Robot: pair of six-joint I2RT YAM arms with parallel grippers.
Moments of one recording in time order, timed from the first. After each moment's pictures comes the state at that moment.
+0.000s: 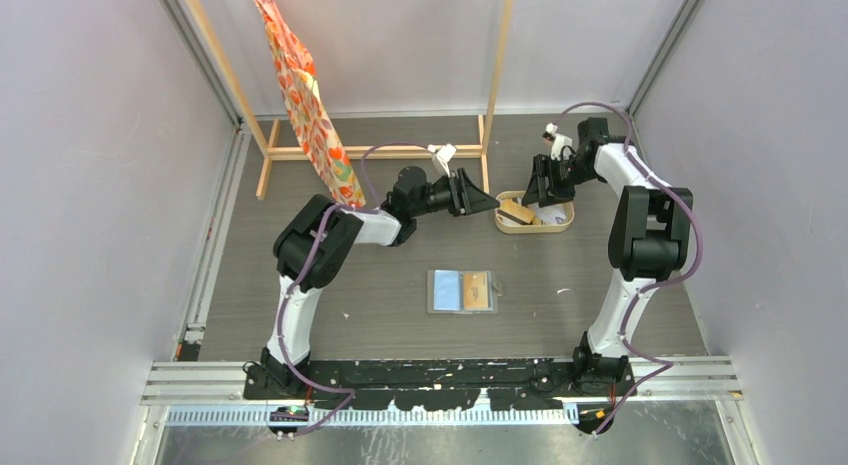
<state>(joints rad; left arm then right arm) -0.65 2.14 1.19 0.93 0.63 -0.99 -0.07 1.94 1.49 -0.79 -0.61 -0.16</state>
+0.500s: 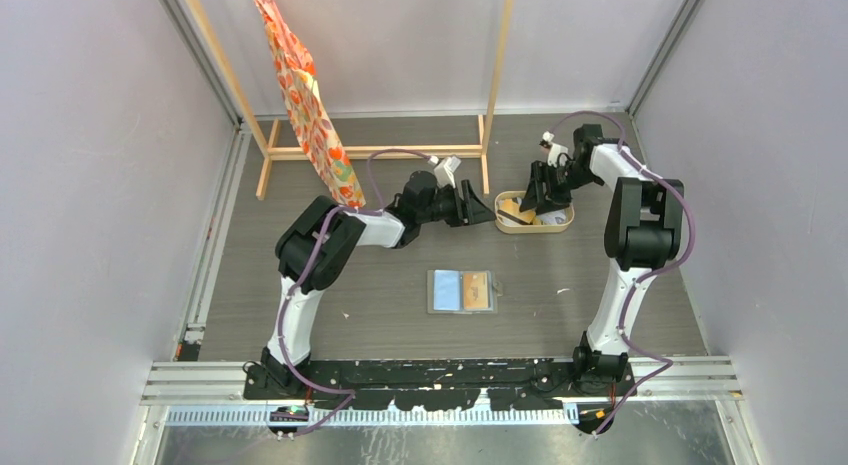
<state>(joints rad) -0.68 2.12 1.19 0.67 0.49 -0.84 -0.07 2.05 1.52 -0.83 -0.62 -0.16</state>
